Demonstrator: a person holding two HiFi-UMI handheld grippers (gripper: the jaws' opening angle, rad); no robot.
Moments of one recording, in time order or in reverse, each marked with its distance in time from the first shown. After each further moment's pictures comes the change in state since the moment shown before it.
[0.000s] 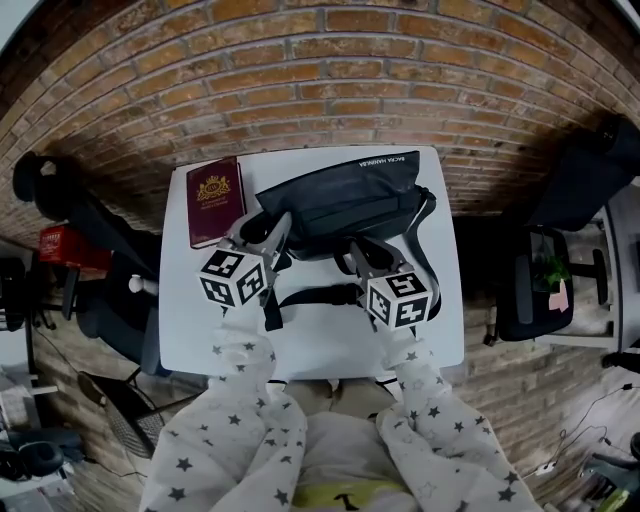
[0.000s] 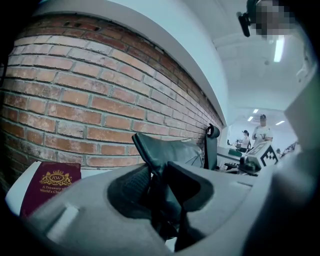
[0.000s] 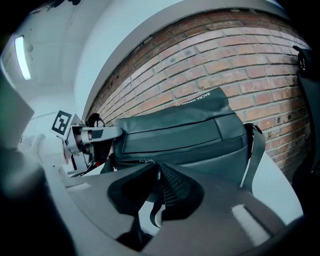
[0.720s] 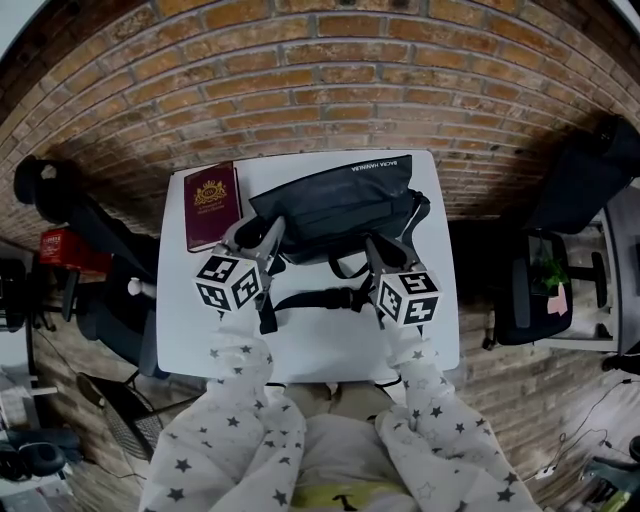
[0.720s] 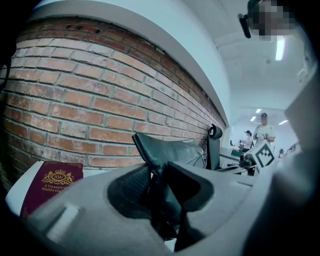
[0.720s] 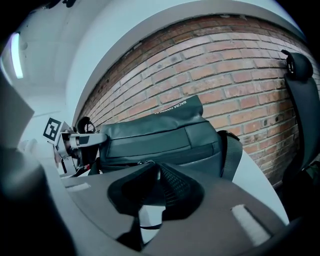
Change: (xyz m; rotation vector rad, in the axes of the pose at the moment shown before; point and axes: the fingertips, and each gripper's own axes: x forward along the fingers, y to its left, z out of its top) left arm 0.000 0.004 0.000 -0.005 -0.010 0.032; right arm -0.015 -0.044 0.011 0.032 -0.031 -0.090
